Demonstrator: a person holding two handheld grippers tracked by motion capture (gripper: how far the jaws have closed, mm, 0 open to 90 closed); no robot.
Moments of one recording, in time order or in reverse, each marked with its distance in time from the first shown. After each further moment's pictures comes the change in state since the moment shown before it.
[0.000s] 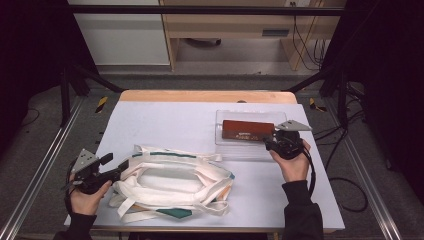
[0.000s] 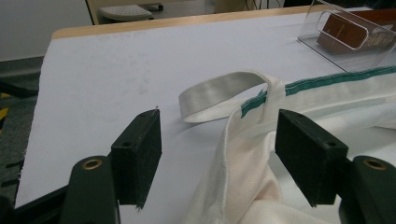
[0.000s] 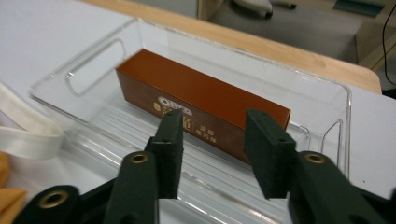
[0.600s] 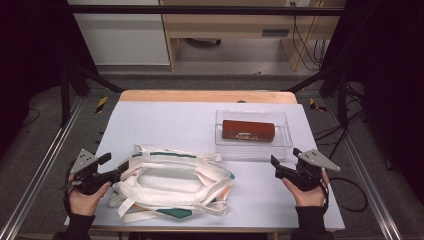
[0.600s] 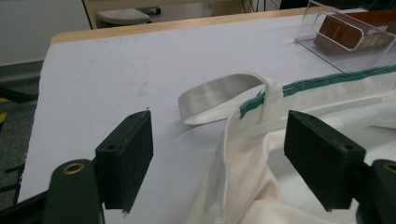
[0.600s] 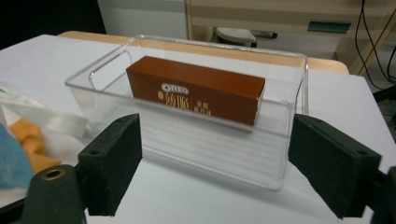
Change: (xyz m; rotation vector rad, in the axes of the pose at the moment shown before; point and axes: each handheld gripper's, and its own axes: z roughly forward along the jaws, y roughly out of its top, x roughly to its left) left arm 0.001 0.000 -0.002 -0.012 -0.009 0.012; right arm 0.003 -0.066 -0.056 -0.178 -0.024 0.117
